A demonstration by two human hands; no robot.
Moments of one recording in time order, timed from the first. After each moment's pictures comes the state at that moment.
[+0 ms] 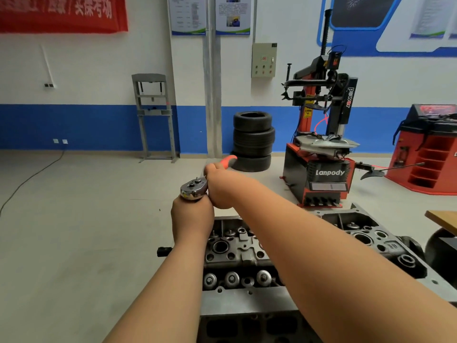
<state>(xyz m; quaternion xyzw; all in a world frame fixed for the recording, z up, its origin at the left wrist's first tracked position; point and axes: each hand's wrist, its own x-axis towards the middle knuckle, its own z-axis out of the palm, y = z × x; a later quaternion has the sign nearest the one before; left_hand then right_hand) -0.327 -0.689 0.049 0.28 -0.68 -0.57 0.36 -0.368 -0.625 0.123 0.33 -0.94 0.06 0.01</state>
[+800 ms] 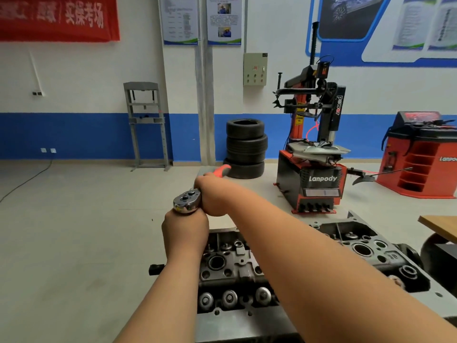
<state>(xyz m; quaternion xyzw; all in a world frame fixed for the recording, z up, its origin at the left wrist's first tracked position) -0.330 -0.692 0.046 0.30 -0.70 -0.53 0.37 -0.373 -0.628 0.126 0.35 -0.93 0.09 0.01</state>
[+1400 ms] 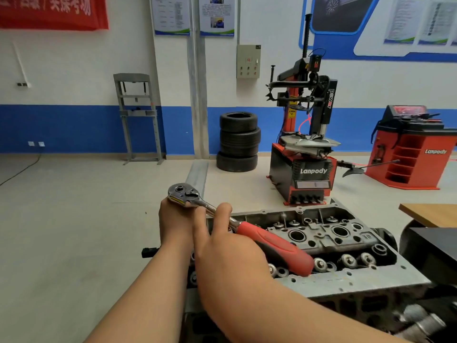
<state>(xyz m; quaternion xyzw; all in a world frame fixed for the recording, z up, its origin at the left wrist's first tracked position) -0.322 -0.685 0.044 0.22 -0.73 -0.55 0.34 -0.244 -0.571 0.069 0.32 -0.94 -0.02 0.12</state>
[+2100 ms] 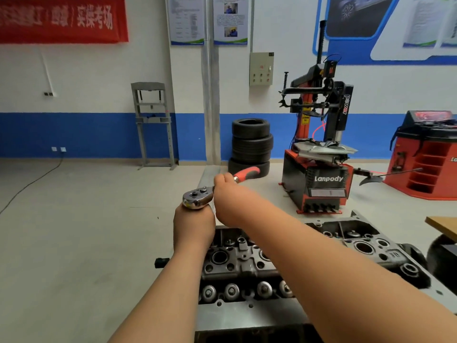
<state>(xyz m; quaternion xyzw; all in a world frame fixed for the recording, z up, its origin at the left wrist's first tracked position) -0.327 -0.685 0.052 0.27 -0.71 -0.54 0.35 -0.360 -0.608 0.106 0.30 -0.95 0.09 0.08</state>
